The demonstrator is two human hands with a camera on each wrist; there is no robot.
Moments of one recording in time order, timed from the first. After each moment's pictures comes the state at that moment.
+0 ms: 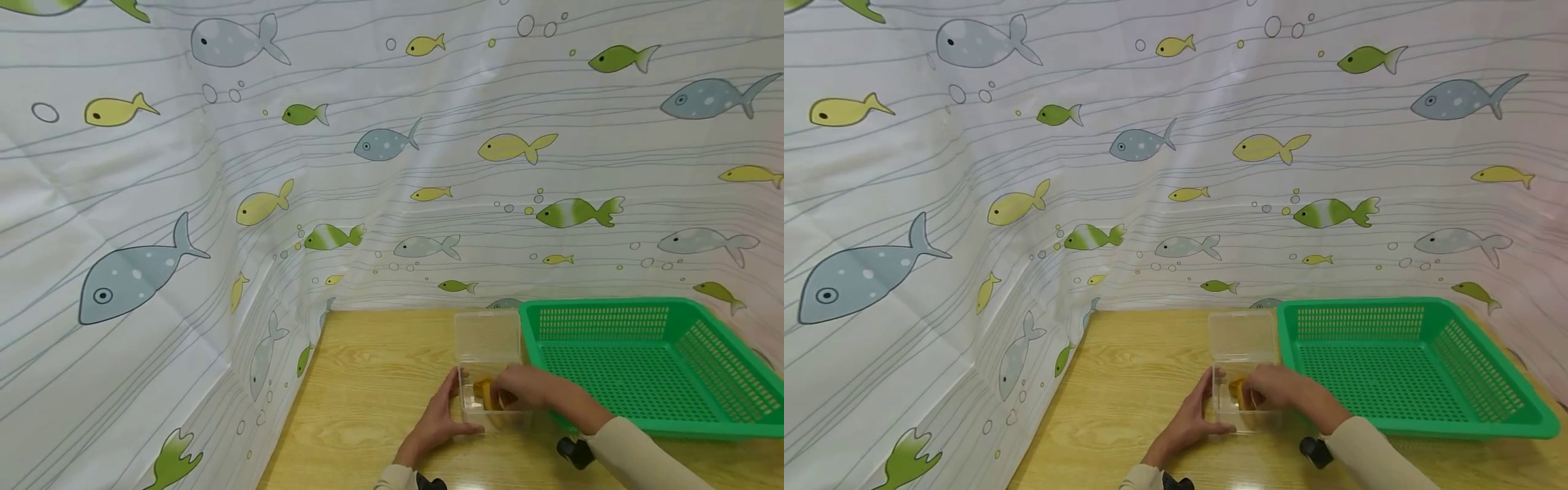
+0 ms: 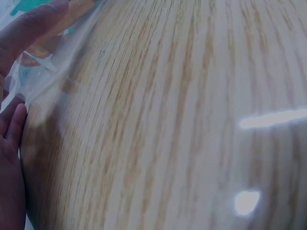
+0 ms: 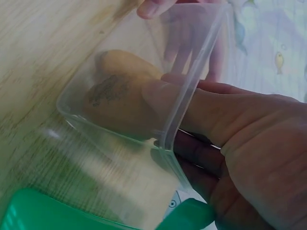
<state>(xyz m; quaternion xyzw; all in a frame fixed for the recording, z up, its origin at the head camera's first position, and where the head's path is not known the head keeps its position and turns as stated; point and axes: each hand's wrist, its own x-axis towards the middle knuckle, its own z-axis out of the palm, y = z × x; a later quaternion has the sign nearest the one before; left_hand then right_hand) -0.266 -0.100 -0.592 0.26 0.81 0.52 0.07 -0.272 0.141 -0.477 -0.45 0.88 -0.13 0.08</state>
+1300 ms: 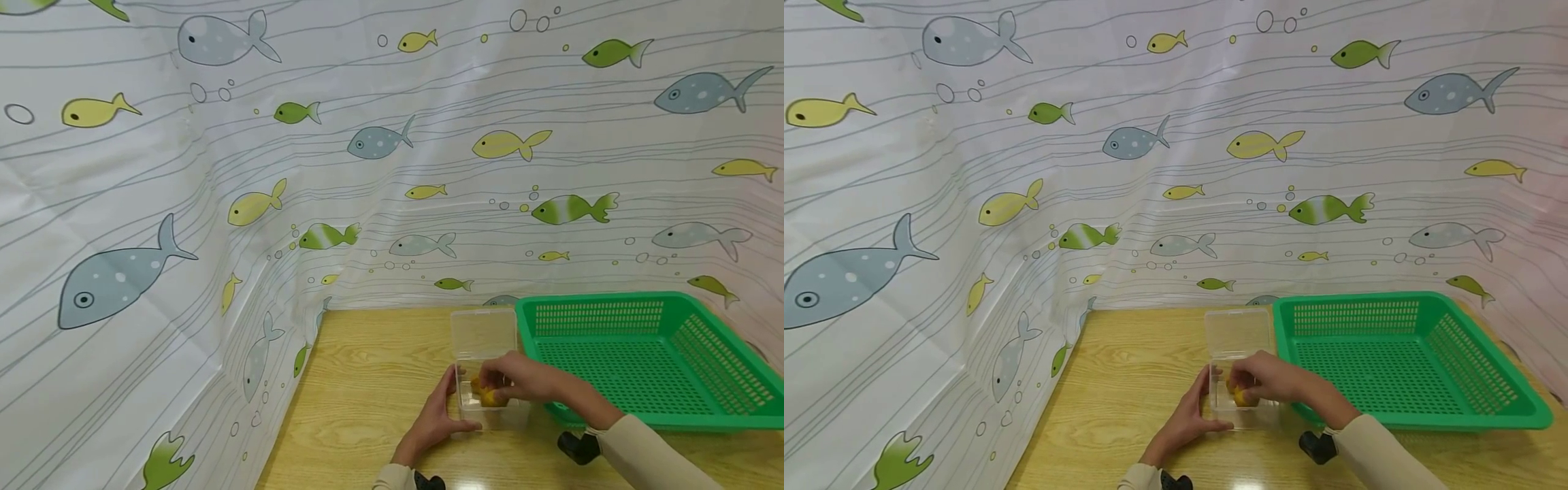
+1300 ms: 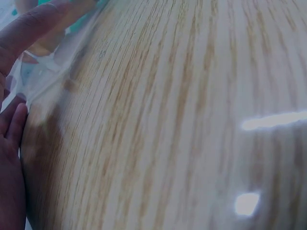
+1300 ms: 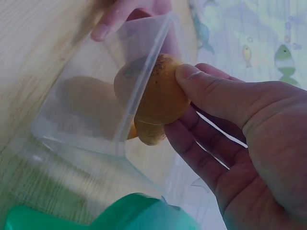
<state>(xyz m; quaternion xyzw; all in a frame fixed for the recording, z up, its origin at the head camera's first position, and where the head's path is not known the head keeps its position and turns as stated) -0.267 -0.099 -0.592 0.26 0.80 0.54 0.08 -0.271 0.149 -0.460 -0.44 0.84 -0.31 0.11</state>
